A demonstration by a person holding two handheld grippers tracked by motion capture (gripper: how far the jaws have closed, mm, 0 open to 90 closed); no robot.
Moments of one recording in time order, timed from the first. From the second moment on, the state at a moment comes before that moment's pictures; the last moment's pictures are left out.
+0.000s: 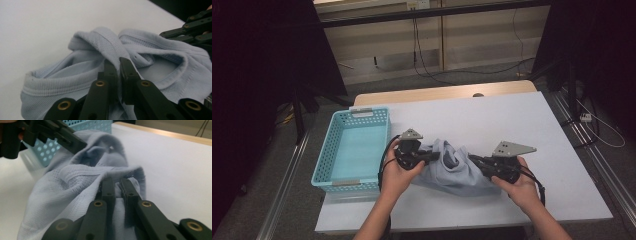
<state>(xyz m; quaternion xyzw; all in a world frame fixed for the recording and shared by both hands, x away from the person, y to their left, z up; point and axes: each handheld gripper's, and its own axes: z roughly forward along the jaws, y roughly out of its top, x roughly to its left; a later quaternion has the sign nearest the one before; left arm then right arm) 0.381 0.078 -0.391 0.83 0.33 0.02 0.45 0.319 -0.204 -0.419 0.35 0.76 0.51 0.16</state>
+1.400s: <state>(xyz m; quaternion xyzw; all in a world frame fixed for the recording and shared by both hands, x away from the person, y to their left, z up) 0.379 0.077 -0.426 0.86 0.34 0.00 0.38 0.339 -0.195 -0.451 0.38 0.80 0.43 0.19</state>
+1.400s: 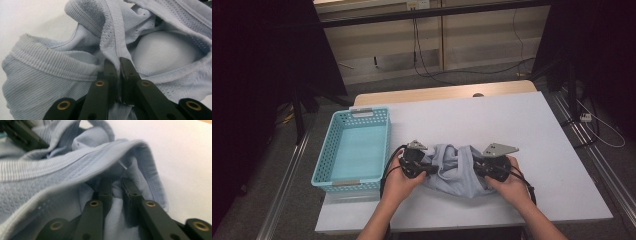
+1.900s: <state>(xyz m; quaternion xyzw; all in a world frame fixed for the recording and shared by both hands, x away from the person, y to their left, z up) 0.378 0.075 -0.430 0.86 0.34 -0.01 0.37 0.338 -0.217 -0.431 0.42 0.77 0.46 0.17</state>
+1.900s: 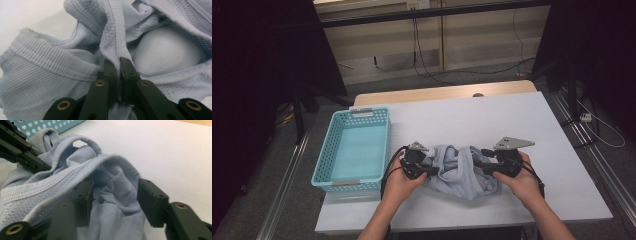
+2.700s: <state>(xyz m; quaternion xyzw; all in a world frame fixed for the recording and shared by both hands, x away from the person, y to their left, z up) 0.377 0.073 -0.434 0.86 0.35 -0.01 0.37 0.346 -0.223 -0.405 0.45 0.73 0.50 0.15</state>
